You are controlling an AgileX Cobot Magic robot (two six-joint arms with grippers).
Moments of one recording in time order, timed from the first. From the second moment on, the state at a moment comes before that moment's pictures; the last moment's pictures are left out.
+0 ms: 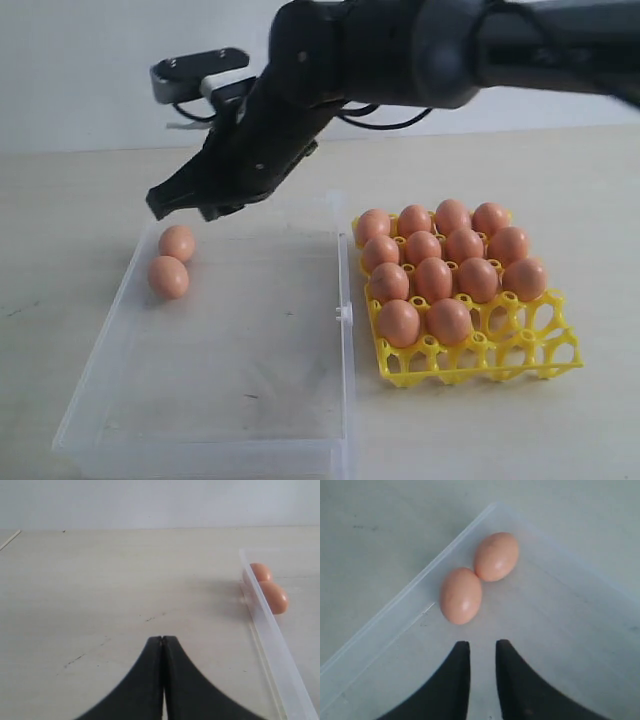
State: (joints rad) left arm 0.05 0.01 0.00 -0.05 0.37 0.03; right arm 0.74 2.09 -1.71 0.21 0.69 -0.12
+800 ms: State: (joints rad) left arm 0.05 0.01 0.00 -0.05 0.37 0.03; right arm 0.74 2.55 -2.17 0.38 0.84 -0.05
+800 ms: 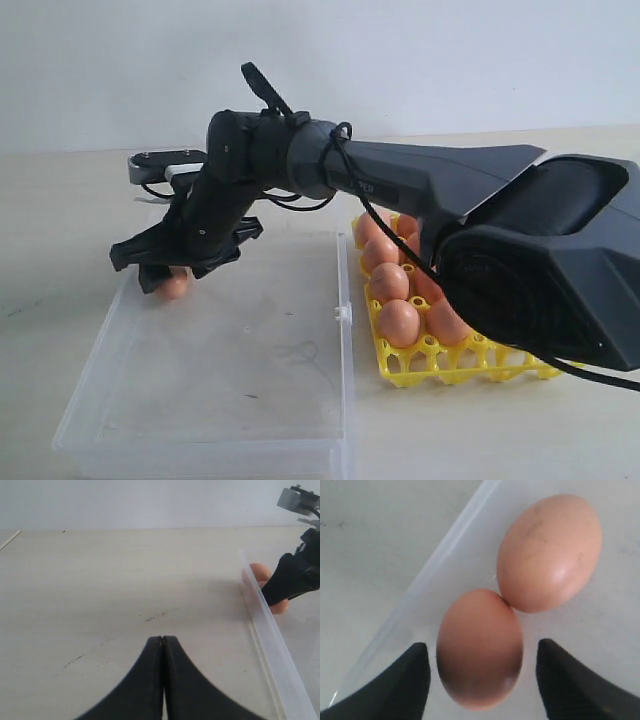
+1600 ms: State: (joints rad) left arm 0.05 0.01 0.00 -0.05 0.37 0.03; right arm 0.55 1.55 -0.75 0.13 -0.30 -0.05
